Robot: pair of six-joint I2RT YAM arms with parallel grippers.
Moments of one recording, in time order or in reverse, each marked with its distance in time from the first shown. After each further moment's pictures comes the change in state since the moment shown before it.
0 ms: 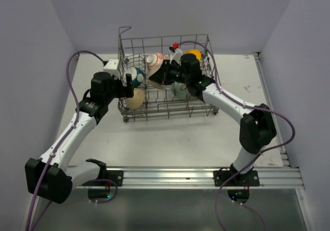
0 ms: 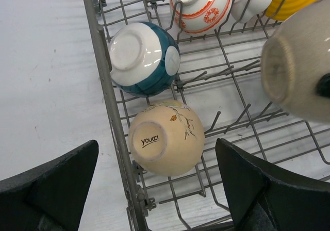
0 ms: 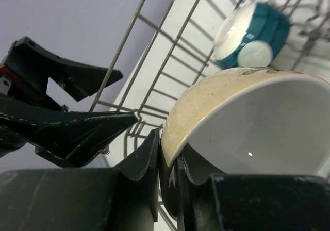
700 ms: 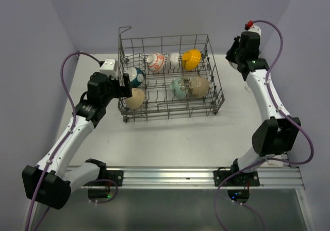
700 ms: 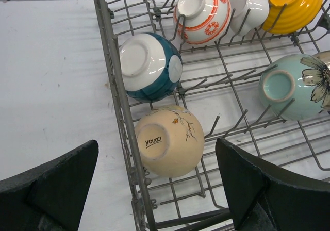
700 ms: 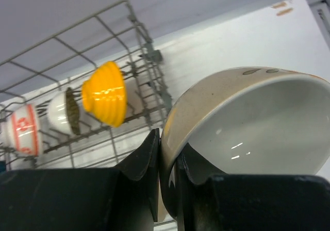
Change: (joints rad) left arm 0.000 -0.064 -0.012 0.000 -0.027 -0.010; right arm -0.510 -0.154 0.208 -0.523 0.566 -0.294
